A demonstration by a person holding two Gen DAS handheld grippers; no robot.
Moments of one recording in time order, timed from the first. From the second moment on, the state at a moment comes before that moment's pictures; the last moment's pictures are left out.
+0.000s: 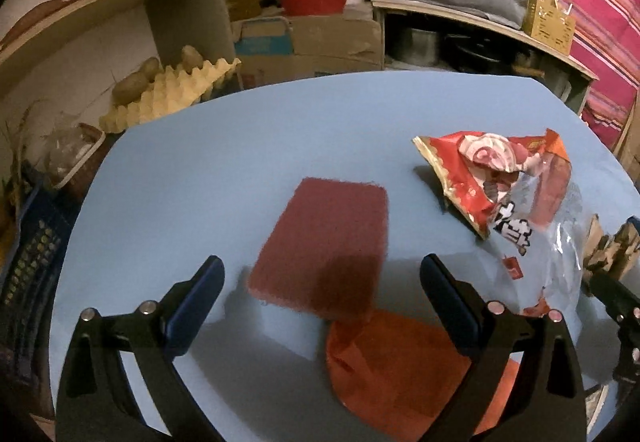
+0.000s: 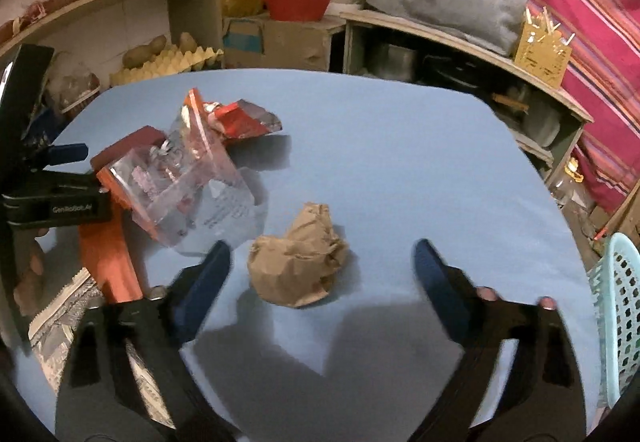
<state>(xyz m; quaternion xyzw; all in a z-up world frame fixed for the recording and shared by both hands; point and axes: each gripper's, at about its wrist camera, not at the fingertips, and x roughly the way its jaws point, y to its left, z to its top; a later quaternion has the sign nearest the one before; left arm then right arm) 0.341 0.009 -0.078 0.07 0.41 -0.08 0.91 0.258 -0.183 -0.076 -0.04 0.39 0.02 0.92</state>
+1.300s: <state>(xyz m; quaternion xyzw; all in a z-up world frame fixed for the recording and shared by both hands) 0.204 -0.114 0.031 0.06 0.28 -0.07 0.96 0.159 -0.375 0.002 0.05 0.31 -0.02 0.95</state>
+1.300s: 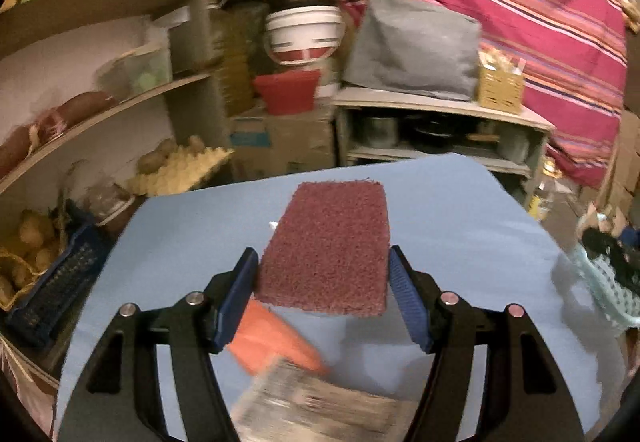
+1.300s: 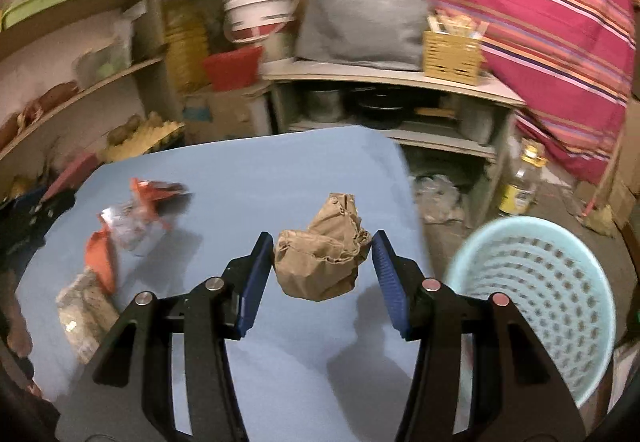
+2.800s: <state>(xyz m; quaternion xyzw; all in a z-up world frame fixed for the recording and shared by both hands) 0.170 -0.479 -0.041 0.15 0.34 -0.28 0.89 0.050 -0.618 -0.024 0.12 0.30 -0.22 0.92</state>
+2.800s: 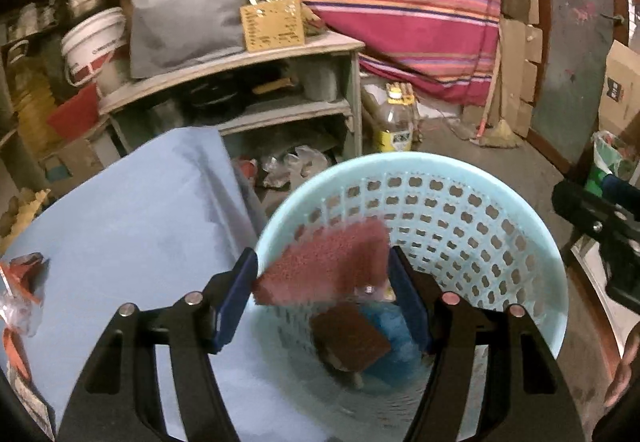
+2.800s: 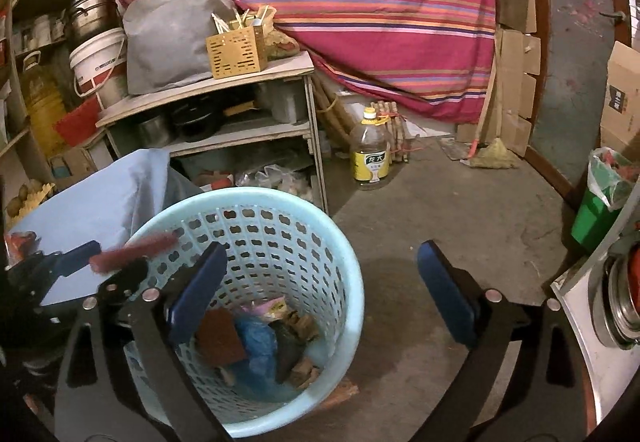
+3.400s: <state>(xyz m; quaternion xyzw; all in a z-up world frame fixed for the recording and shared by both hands) 0.169 -0.330 -0.009 0.12 0.30 -0.21 0.92 0.077 -0.555 -0.019 0.11 0.29 -0.16 0.94</state>
